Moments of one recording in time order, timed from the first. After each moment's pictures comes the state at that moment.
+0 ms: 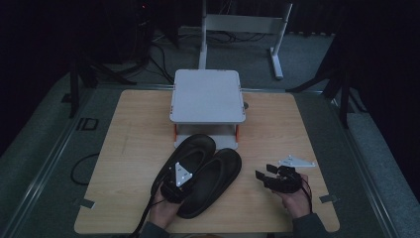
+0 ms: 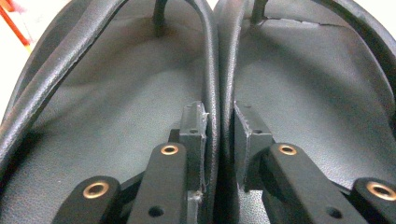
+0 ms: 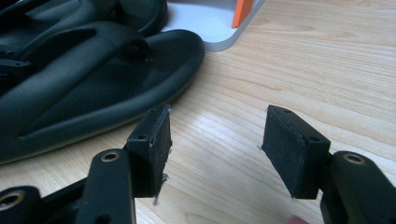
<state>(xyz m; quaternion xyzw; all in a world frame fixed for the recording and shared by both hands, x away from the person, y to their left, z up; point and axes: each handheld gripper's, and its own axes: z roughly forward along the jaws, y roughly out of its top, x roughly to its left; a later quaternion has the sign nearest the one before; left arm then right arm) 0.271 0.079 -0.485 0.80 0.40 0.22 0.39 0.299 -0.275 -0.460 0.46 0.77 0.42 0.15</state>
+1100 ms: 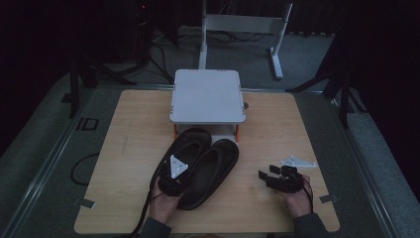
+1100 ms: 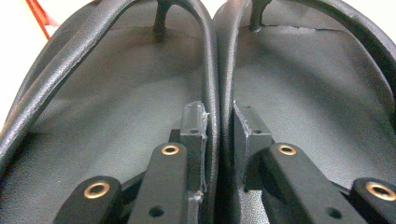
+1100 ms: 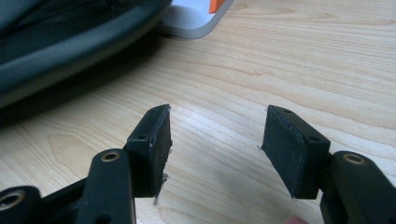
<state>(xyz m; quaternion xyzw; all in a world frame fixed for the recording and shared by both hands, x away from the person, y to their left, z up) 0.281 0.084 -0.468 0.77 0.44 0.23 0.41 0.305 -0.285 -0.473 0.48 0.76 0.41 0.15</state>
